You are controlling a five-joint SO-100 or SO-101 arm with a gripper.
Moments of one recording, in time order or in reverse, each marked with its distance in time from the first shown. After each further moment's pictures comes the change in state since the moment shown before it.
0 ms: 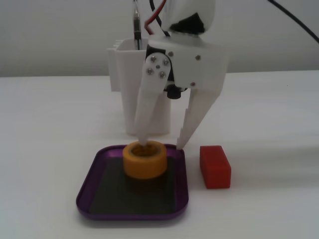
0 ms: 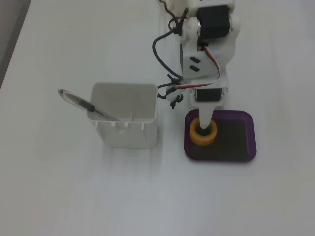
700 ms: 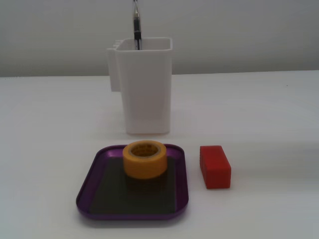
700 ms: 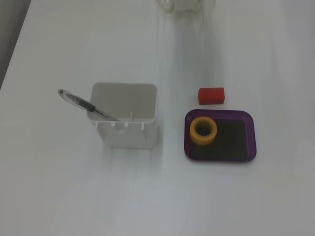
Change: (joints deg) arm -0.1 48.1 -3.1 28.1 0.0
